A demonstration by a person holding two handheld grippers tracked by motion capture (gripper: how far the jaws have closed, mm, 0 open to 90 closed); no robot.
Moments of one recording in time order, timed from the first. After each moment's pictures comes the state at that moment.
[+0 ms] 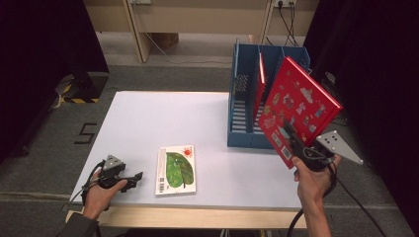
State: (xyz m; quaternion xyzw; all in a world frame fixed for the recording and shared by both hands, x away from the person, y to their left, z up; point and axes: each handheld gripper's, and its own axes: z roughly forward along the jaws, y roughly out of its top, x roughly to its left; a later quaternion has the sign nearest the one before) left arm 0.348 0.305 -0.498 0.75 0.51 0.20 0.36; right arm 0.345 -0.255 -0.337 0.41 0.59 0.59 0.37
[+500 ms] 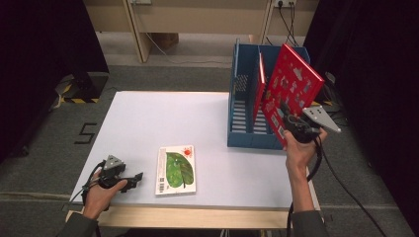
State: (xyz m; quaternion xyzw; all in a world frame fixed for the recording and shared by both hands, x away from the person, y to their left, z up) left arm 0.349 0.305 -0.500 0.76 0.51 0.19 0.36; right arm 0.426 -0.242 -0.343 0.46 0.57 0.55 0.39
